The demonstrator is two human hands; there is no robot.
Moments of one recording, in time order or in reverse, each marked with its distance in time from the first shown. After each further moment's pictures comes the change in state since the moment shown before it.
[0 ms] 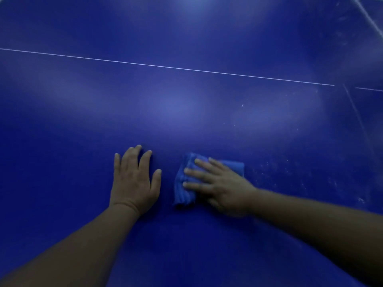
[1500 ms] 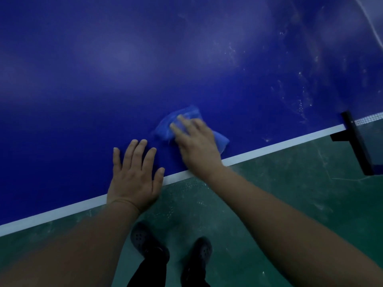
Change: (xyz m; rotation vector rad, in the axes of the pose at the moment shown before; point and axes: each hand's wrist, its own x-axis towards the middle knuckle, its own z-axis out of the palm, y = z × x) left_hand -0.321 -0.035 0.004 0.048 -0.184 0.459; right_hand -0.090 -0.339 0.053 0.006 0.270 0.938
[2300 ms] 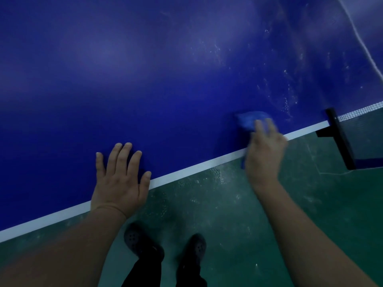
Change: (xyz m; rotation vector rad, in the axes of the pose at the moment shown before) left_hand 0.001 0.003 -0.002 0.006 -0.010 -0.025; right_hand -0.070 0.108 -0.065 -0.164 0.190 0.700
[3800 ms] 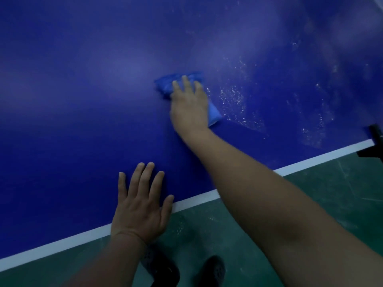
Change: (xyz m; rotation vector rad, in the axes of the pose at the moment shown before) left_hand 0.001 -0.007 0.005 0.057 -0.012 0.040; right_hand 0.084 -0.235 0.077 0.048 -0.265 -0.378
